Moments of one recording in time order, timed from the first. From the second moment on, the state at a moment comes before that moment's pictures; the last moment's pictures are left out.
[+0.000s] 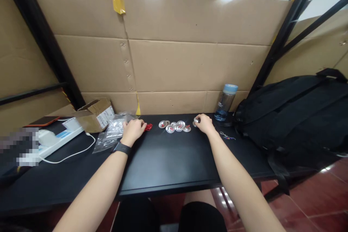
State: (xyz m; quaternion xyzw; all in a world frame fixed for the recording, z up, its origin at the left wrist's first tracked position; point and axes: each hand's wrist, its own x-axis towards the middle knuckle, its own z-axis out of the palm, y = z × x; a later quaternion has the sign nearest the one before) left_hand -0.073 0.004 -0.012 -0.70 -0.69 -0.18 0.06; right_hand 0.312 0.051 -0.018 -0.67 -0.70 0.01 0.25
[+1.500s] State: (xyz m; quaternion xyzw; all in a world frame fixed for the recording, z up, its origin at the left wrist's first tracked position) left_hand 0.007 -0.029 -0.011 -0.80 -0.40 -0.43 -0.10; right_hand 0.207 -0.014 -0.004 -0.33 -0.83 0.25 0.36
